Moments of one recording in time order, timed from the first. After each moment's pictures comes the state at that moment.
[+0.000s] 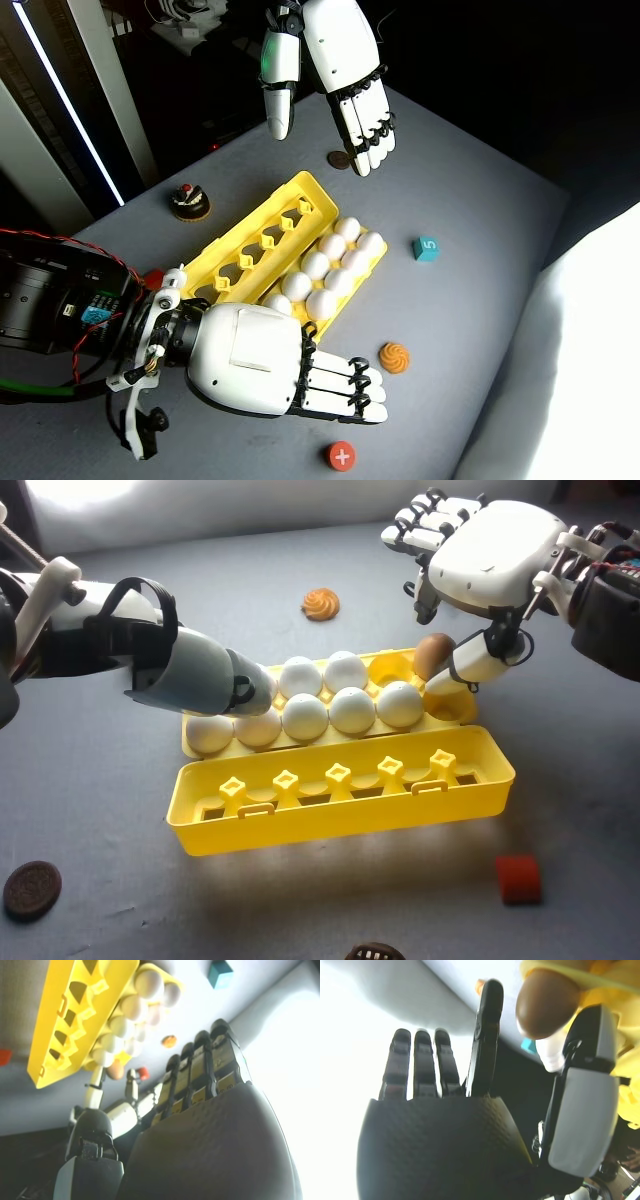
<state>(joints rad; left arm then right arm) -0.01 -0.82 0.56 0.76 1.15 -0.21 -0.42 -1.33 1.39 0.42 0.44 -1.65</state>
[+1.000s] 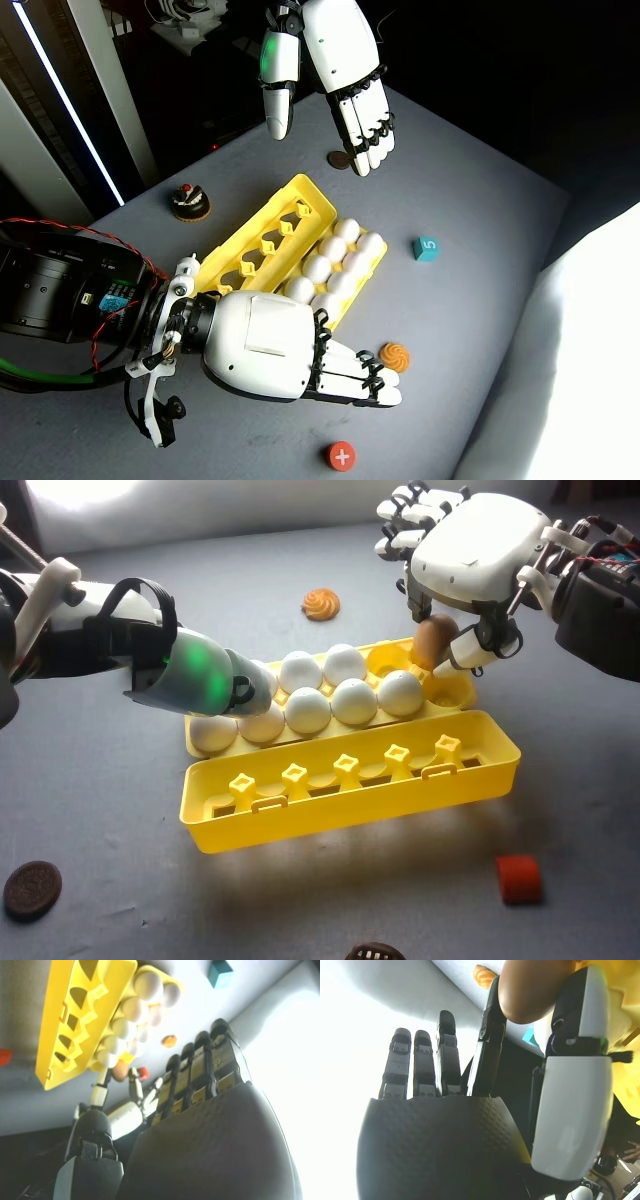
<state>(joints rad) -0.01 -0.82 0.56 0.76 1.15 -0.21 -0.40 -1.35 1.39 0.41 0.45 -1.65</state>
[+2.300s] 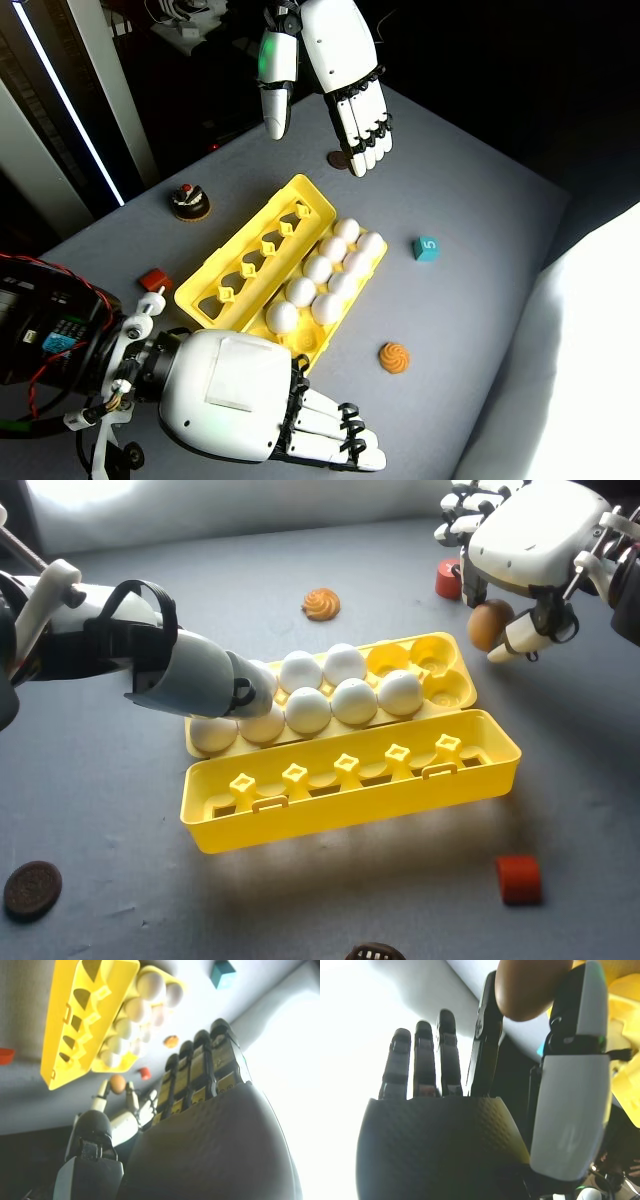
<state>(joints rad) -0.01 -0.82 0.56 0.76 1.15 -0.21 -0.43 -1.28 1.41 0.40 0.45 -1.65</state>
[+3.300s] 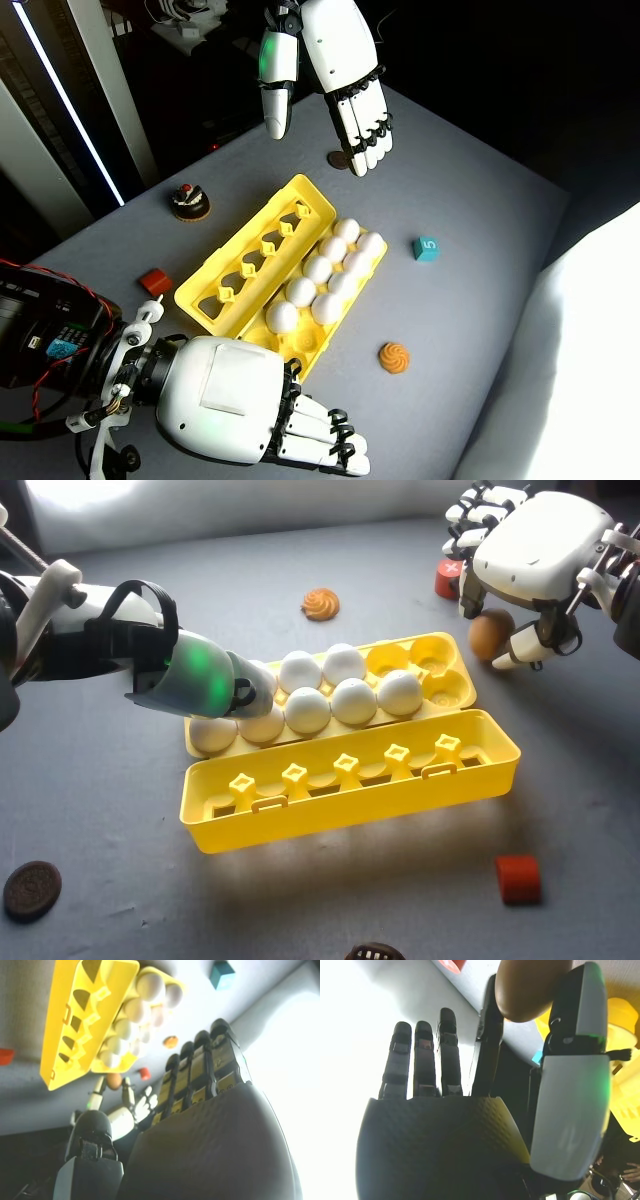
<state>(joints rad) -0.01 -0.82 0.56 0.75 1.15 -0.21 -0.46 -1.29 1.41 0.41 0.48 -1.66</state>
